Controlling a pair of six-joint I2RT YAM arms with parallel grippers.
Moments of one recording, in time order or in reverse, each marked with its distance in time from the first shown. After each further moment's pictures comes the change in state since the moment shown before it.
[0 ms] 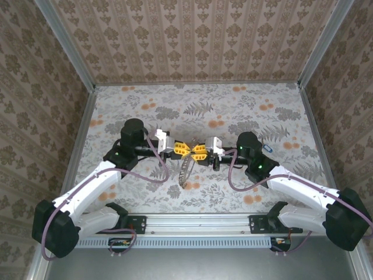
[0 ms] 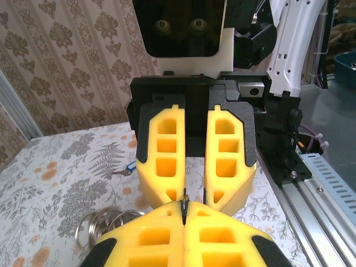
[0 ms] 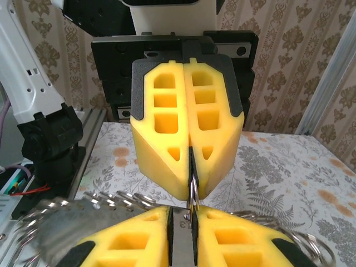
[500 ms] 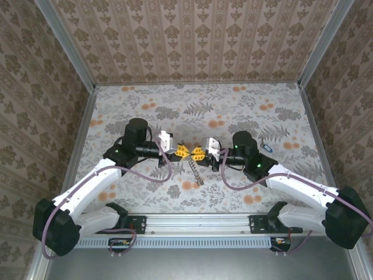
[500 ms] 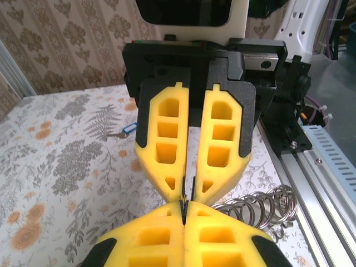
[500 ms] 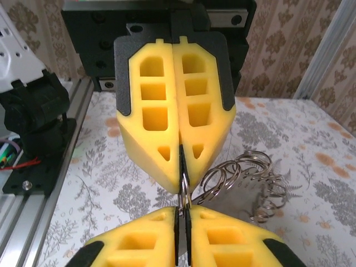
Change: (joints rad) left arm 0.002 0.016 0.047 -0.241 -0.074 0.130; right arm 0.010 0.012 0.024 -0.143 0.072 -0.061
